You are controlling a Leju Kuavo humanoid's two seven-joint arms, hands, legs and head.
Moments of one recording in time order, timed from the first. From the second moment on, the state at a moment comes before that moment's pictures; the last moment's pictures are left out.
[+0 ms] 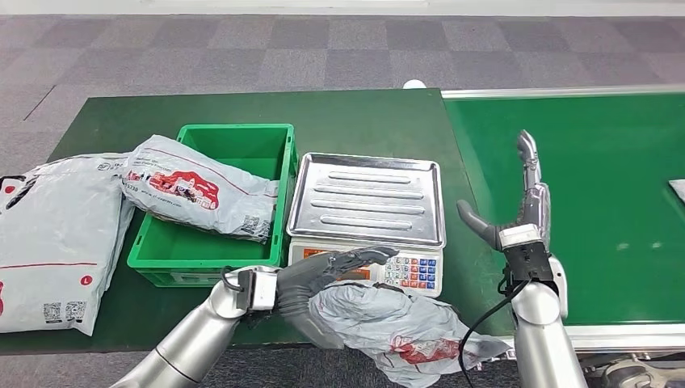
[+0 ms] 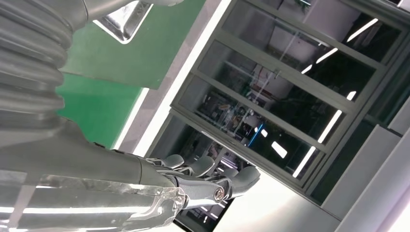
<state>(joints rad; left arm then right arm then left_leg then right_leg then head) -0.46 -0.03 -0.65 -1.14 -0.05 -0.75 -0.70 -0.24 0.01 0.01 -1.45 0.34 -0.15 -0.58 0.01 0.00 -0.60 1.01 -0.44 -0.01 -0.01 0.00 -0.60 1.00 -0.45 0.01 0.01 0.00</state>
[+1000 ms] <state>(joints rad) -0.69 -0.15 -0.76 -0.48 -0.80 -0.28 -0.45 -0.18 0.00 -0.04 -1.52 0.38 -0.15 -0.58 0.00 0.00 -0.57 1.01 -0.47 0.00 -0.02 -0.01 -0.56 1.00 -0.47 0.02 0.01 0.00</state>
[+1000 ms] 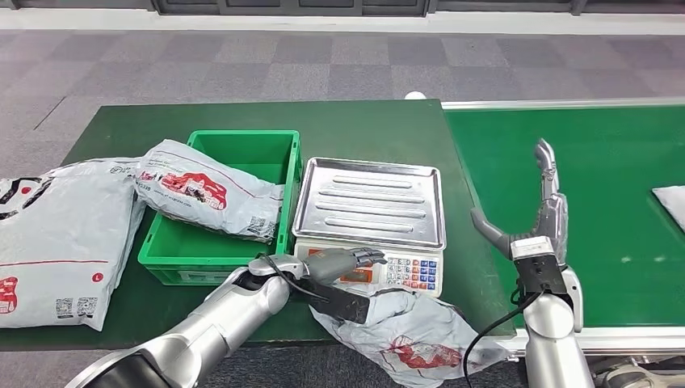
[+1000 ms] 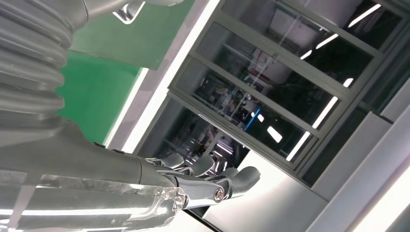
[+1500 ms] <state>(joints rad) -0.71 -0.18 -0.78 -0.45 -0.81 -0.29 -0.45 -0.17 0.01 -0.05 -1.54 0.38 -0.15 -0.58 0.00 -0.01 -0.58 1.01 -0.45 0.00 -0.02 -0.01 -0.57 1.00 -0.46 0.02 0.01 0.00</state>
